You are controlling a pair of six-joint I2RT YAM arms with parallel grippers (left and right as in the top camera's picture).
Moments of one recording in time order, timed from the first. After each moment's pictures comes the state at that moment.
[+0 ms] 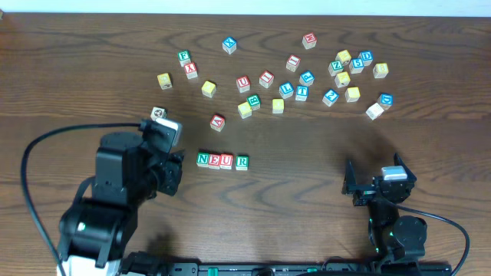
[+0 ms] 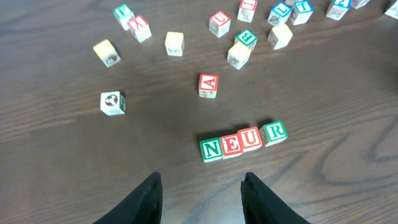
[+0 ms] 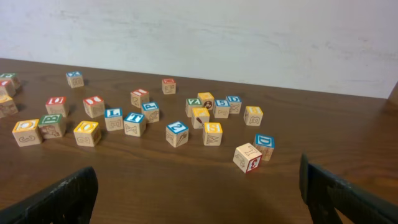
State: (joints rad) left arm -0.20 0.80 0.93 -0.88 0.13 0.11; right arm 0.08 0.02 0.01 -0.07 0.02 -0.06
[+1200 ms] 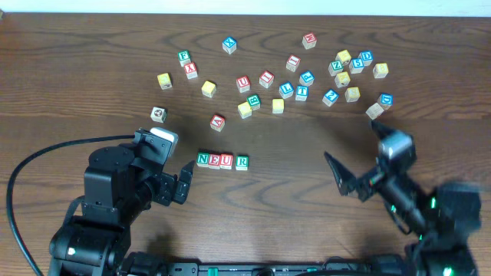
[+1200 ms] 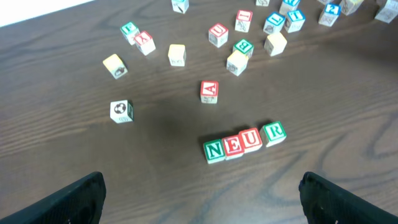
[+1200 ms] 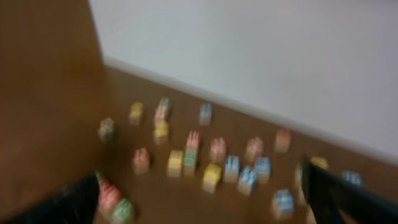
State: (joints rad) left arm -0.20 0.72 0.93 -0.91 0.13 0.14; right arm 0.08 0.55 0.72 -0.36 -0.52 -0.09
